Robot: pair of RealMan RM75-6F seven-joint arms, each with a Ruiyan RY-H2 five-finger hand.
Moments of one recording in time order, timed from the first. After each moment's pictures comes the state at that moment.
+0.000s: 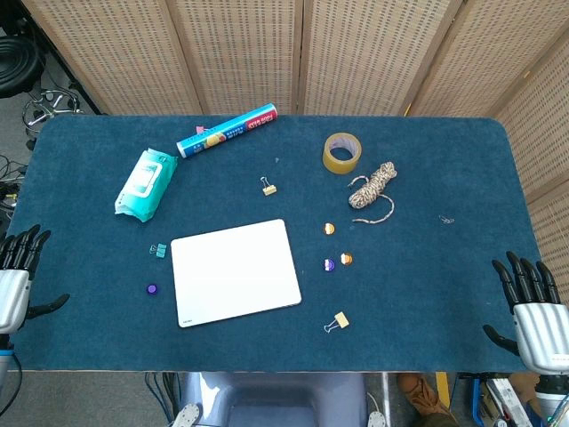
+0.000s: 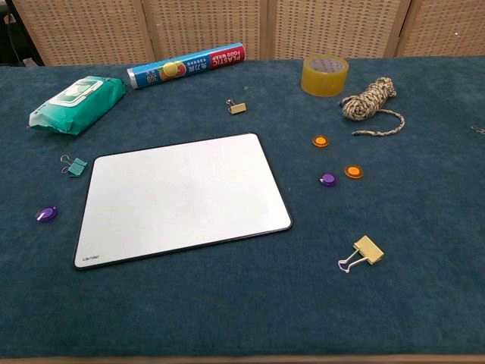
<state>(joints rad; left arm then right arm) -0.18 -1.16 -0.01 -1.54 1.42 1.51 -0.04 0.02 -1.04 0.05 -1.74 -1.59 1.57 -0.22</state>
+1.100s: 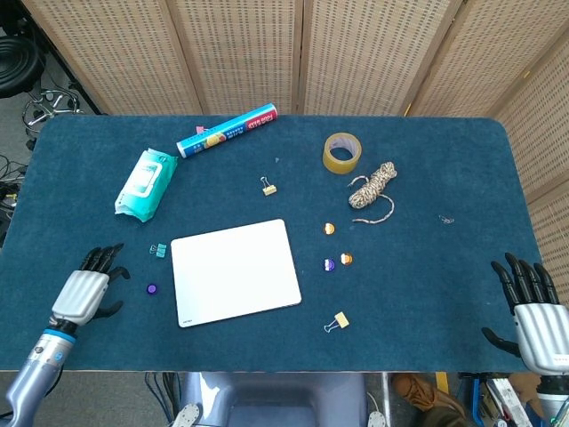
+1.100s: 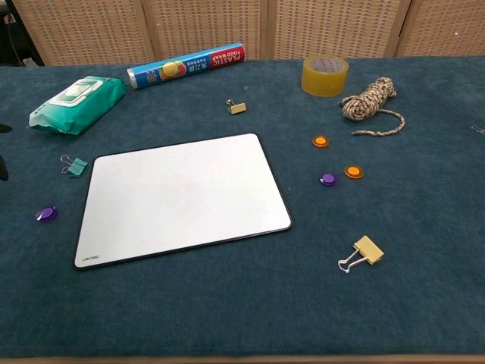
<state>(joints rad) -0.31 -1.34 0.00 -1.42 1.44 1.16 0.06 0.03 -1.02 0.04 -1.76 -1.59 1.55 -0.16</state>
